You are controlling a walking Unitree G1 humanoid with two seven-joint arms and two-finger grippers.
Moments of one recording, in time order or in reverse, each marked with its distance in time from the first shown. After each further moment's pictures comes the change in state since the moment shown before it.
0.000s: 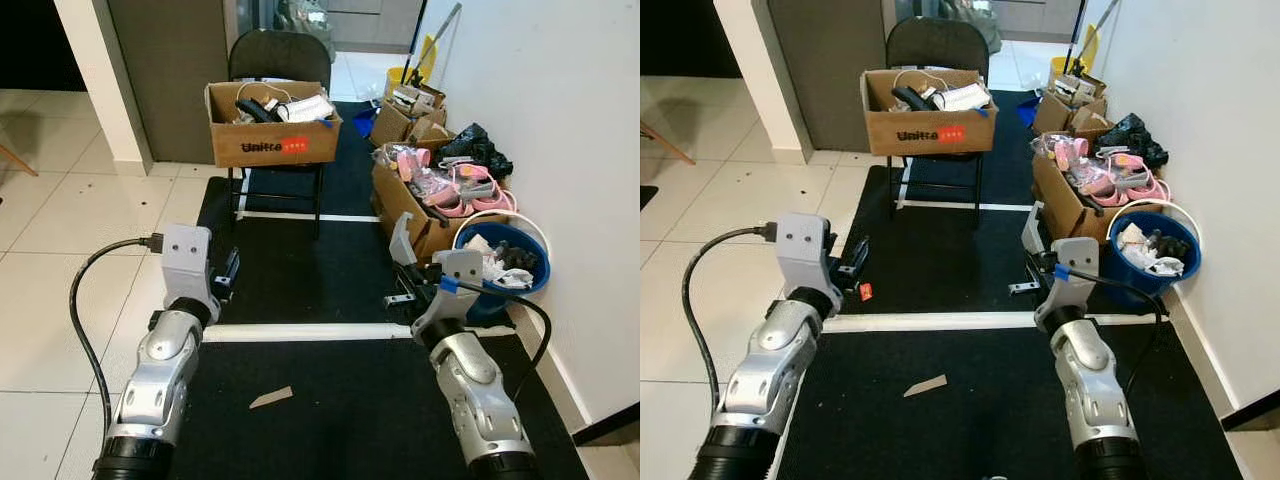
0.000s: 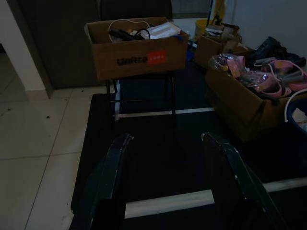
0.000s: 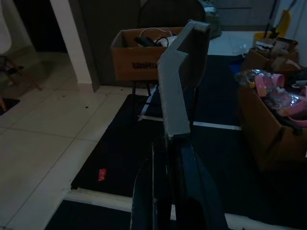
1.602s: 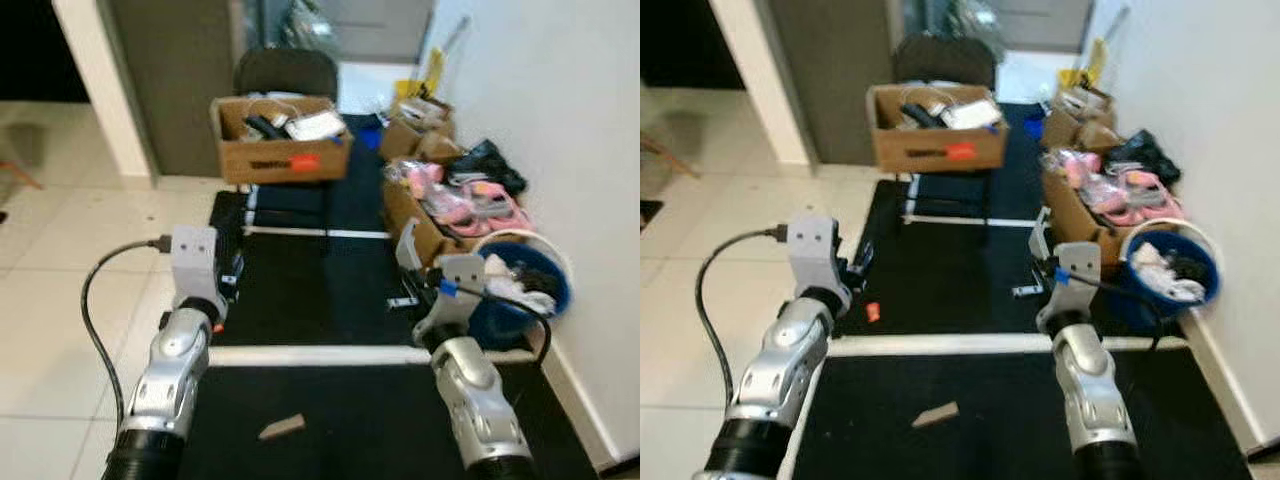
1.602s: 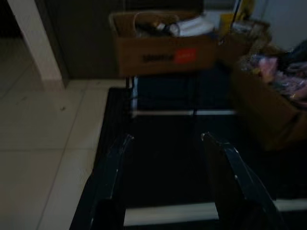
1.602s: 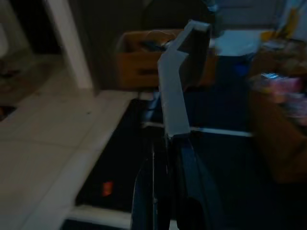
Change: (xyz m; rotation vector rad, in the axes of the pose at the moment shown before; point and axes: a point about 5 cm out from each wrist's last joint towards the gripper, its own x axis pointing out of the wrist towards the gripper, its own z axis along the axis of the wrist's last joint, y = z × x) left arm 0.006 0.003 -0.006 -0.006 0.064 0.039; right arm 0.000 0.014 -0.012 0.036 0.025 -0.051
